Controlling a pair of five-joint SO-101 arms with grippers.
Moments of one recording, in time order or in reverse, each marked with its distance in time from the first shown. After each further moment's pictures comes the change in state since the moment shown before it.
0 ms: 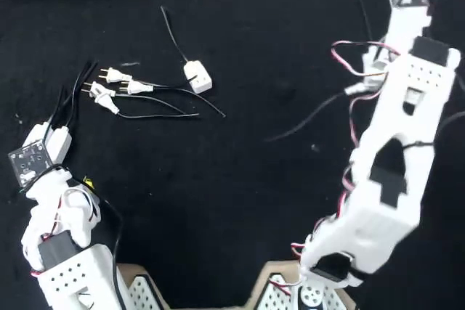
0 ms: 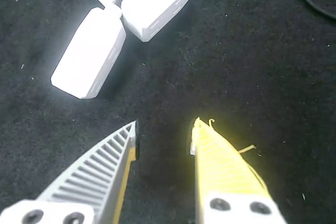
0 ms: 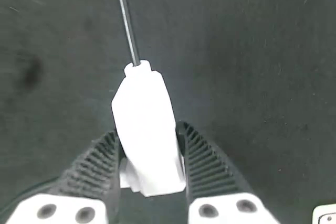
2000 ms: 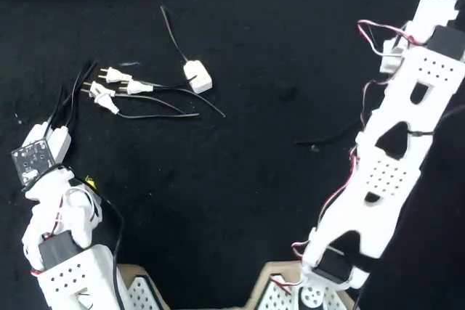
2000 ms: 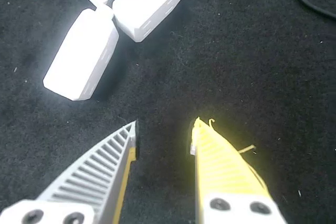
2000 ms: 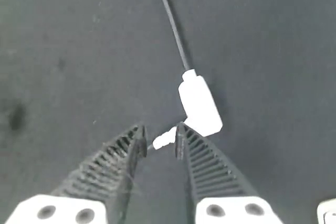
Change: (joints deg) left arm 1.5 0.0 0.0 0.0 0.0; right arm 1.2 22.7 -46.5 22.9 -8.7
